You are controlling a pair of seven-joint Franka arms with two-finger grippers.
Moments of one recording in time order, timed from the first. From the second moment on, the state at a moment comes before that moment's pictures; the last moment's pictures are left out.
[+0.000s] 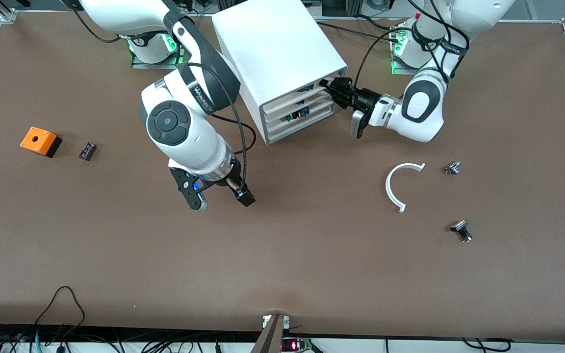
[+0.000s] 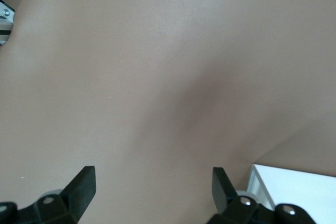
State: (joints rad) left arm -0.06 0.29 -0.30 -2.36 -1.34 1.65 1.03; right arm 0.50 0.70 0.06 -1.06 0.12 1.86 1.52
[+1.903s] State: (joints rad) left arm 0.17 0.41 -0.29 -2.01 -1.10 1.69 0.80; right arm 0.83 0.78 0.14 -1.03 0.08 2.02 2.06
